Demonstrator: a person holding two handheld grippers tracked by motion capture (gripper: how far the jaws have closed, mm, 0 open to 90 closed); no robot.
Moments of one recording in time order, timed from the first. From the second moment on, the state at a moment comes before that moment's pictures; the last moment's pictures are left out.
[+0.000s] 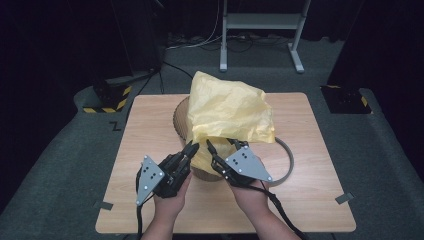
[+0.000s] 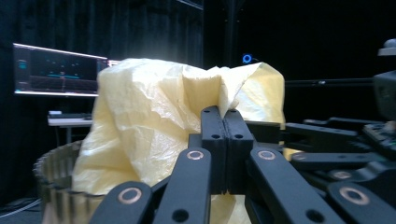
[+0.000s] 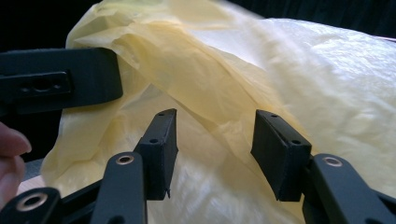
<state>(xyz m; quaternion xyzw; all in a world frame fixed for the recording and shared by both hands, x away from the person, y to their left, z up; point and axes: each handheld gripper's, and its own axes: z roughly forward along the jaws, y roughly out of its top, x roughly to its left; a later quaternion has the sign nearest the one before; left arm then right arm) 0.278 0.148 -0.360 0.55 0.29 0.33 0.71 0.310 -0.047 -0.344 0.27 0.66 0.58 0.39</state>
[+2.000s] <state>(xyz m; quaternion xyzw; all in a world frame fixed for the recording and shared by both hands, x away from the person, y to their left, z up) 0.292 0.164 -0.417 0.57 0.41 0.36 0.62 0.378 -0.169 -0.397 0.42 0.62 0.54 0.39</state>
